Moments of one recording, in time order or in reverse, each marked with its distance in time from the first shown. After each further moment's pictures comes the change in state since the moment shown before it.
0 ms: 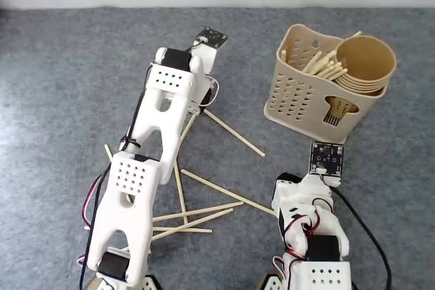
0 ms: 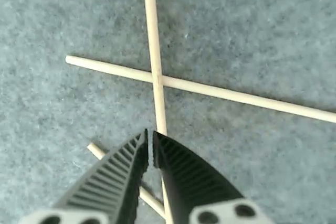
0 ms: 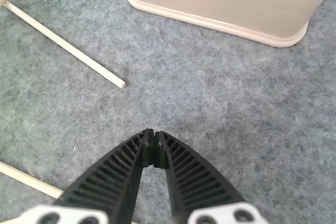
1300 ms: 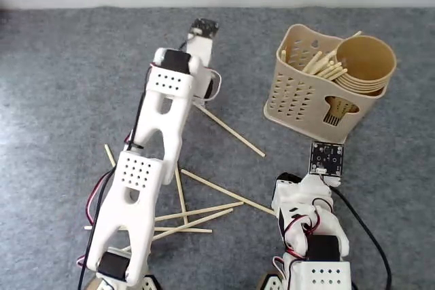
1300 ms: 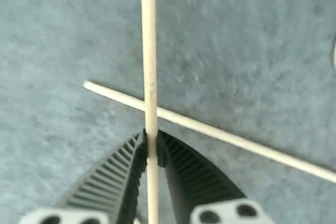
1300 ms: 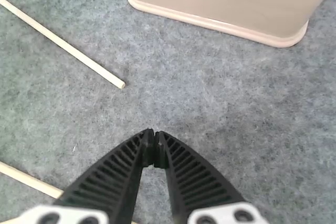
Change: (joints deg) left arm -0.6 9.0 -19.0 0.6 8.4; right arm 0.0 0.0 0.0 0.0 0.0
